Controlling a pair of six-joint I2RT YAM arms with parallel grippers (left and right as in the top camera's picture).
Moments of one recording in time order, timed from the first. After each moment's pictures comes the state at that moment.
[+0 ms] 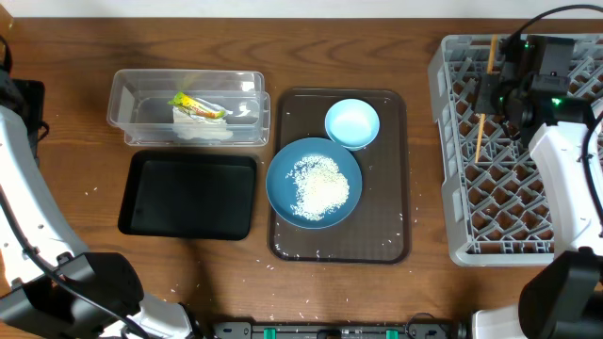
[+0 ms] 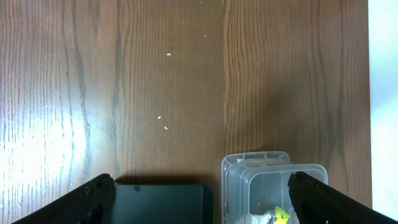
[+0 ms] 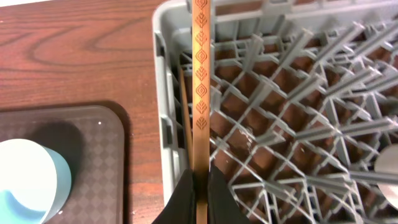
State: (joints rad) left arm 0.53 1.74 1.94 -1.32 -0.27 -1.03; right arm -0.10 1.64 1.38 -0.59 -0.06 0.05
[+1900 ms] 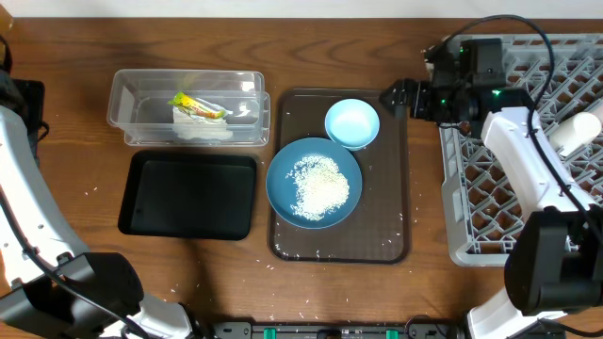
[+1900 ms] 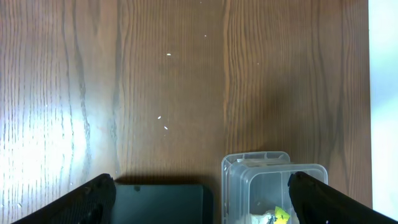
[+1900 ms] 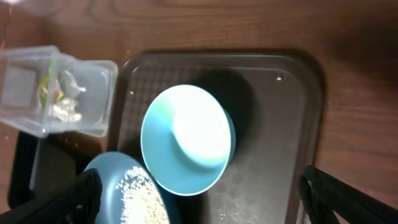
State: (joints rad) left arm 0.53 1.74 1.94 -1.32 -0.27 -1.03; right arm 0.06 1.79 1.38 -0.56 -0.51 0.26
